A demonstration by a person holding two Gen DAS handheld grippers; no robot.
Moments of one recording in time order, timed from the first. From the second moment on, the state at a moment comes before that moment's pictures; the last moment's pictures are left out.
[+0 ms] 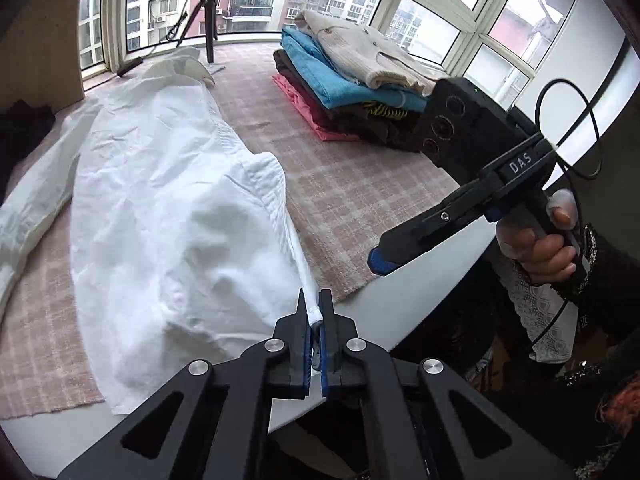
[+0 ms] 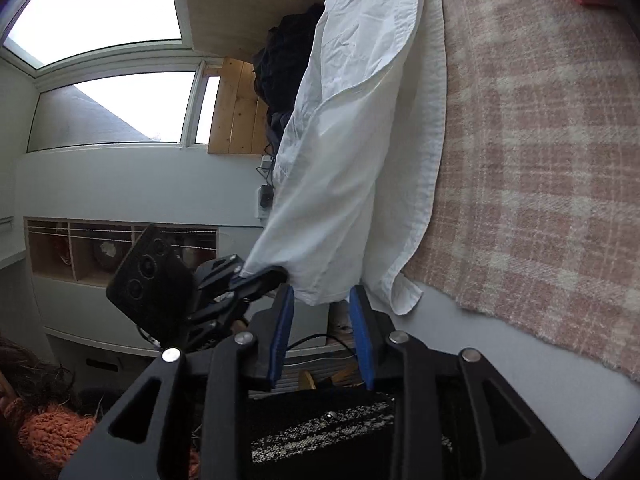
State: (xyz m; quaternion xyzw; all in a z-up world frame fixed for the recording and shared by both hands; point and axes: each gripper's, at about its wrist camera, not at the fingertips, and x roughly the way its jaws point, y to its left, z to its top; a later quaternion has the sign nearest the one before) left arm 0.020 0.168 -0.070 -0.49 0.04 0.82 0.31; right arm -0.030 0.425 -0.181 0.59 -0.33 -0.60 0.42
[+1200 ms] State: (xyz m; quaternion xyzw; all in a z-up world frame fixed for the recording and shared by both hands) left arm 0.022 0.140 -0.001 -0.44 0.24 0.75 0.42; right arm 0.011 0.420 -0.221 0.67 -0.30 -0.62 0.27
